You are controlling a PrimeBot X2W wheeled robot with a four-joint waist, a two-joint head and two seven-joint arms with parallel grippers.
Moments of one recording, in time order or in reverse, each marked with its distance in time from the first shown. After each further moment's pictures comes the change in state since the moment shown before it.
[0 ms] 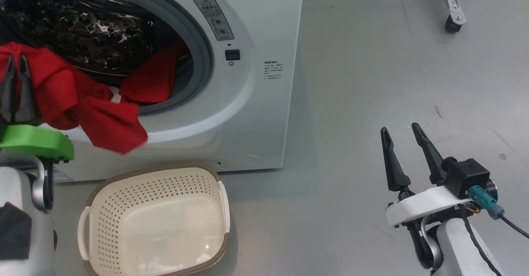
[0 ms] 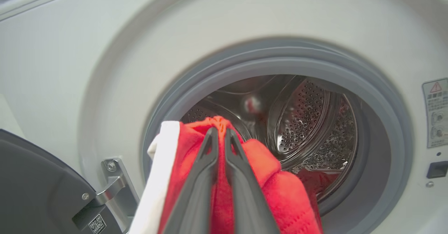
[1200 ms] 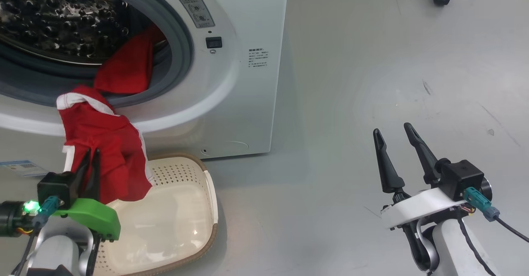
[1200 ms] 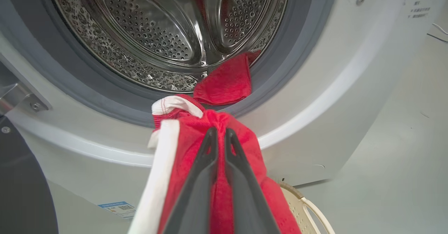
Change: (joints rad) left arm 0.261 -0.048 -0.093 0.008 0.018 -0.044 0.048; right arm 0.009 0.006 0.016 -0.021 -0.016 0.017 0.000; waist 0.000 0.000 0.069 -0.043
